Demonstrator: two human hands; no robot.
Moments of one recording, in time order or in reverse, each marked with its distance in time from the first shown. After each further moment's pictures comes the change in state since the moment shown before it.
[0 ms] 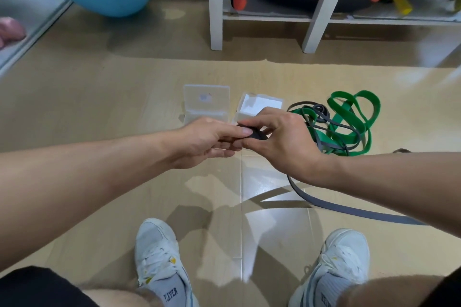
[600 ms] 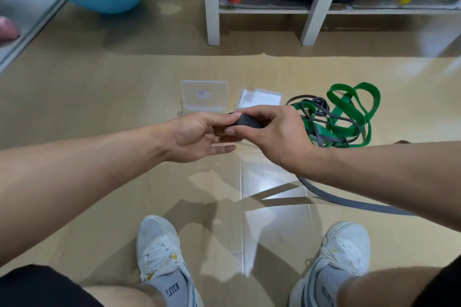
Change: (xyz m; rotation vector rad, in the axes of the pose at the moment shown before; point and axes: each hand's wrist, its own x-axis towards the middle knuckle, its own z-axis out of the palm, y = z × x) left_hand -0.003 0.006 -0.006 -0.207 -0.119 -0.096; right_hand 0.002 -0.007 0.004 0.390 0.003 0.177
